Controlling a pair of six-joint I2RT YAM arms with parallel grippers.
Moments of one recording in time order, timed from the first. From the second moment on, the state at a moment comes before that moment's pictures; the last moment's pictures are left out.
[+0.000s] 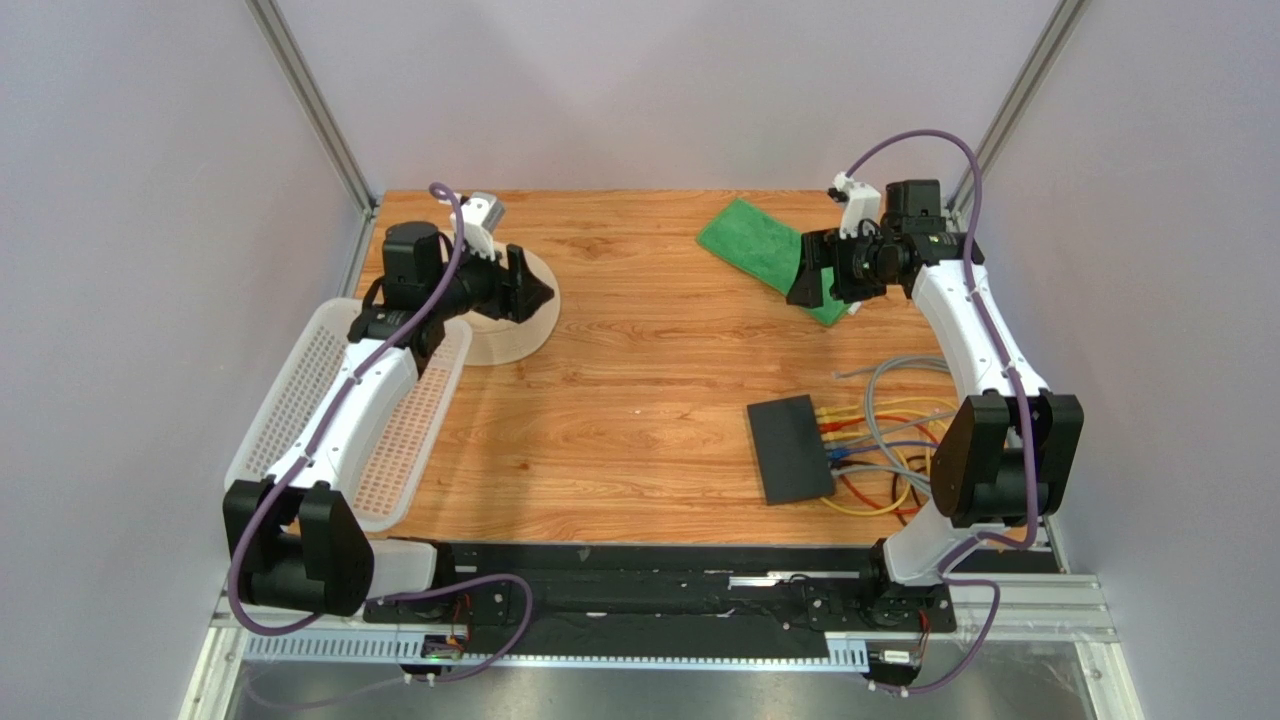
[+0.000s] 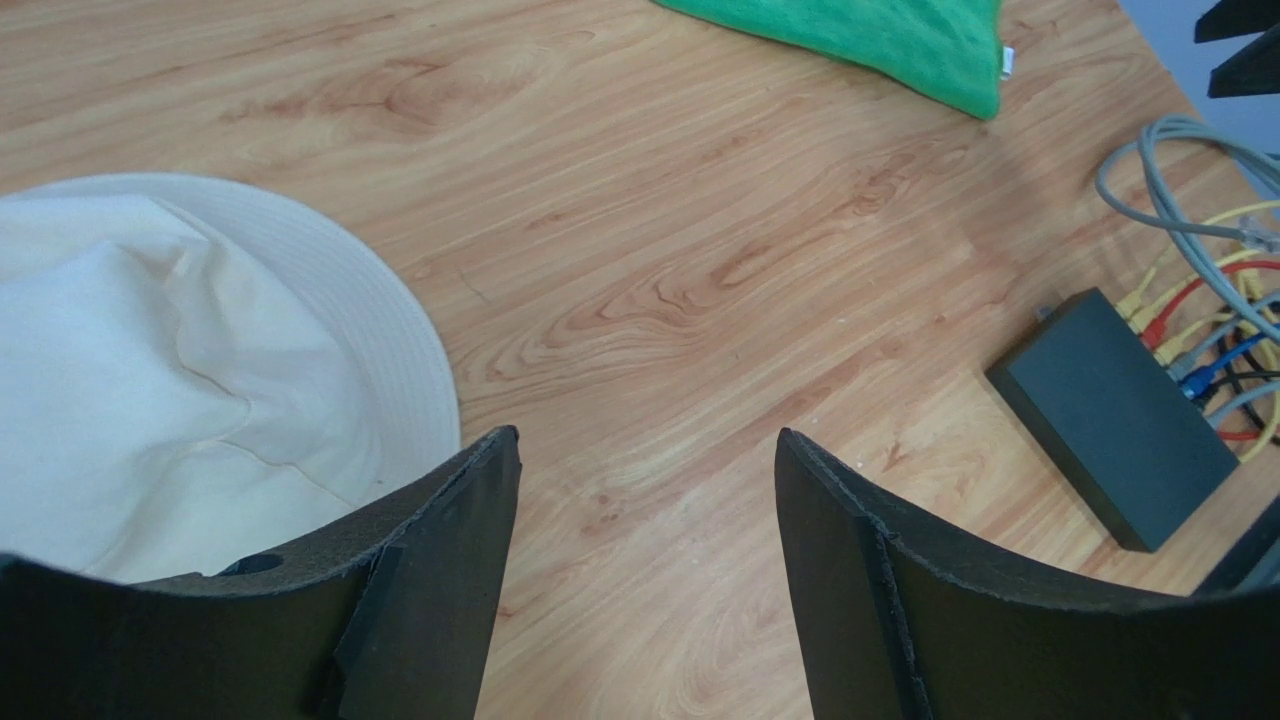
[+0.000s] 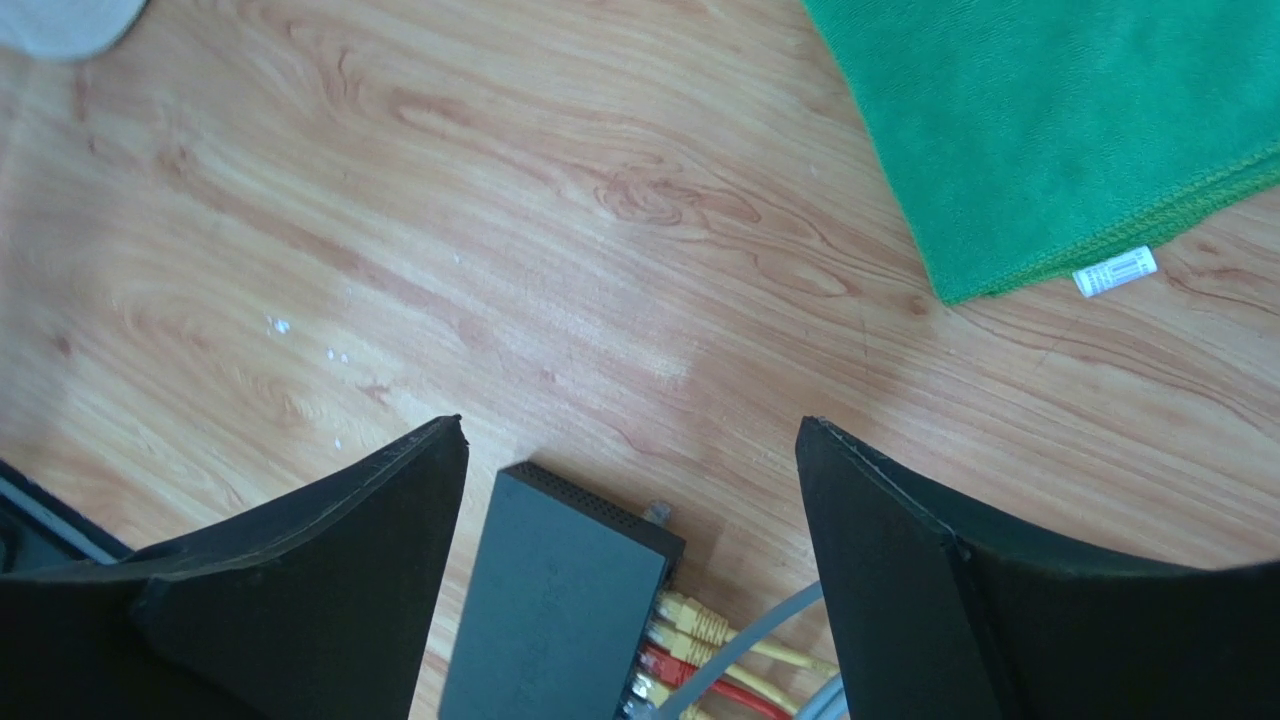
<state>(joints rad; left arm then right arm) -0.12 1.30 1.07 -0.20 0.53 -0.05 0.01 1.63 1.47 -0.72 -0.47 -0.11</state>
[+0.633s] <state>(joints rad) -0.38 1.42 0.97 -0.24 0.75 0.13 0.06 1.49 1.30 -1.08 -0.62 -0.63</state>
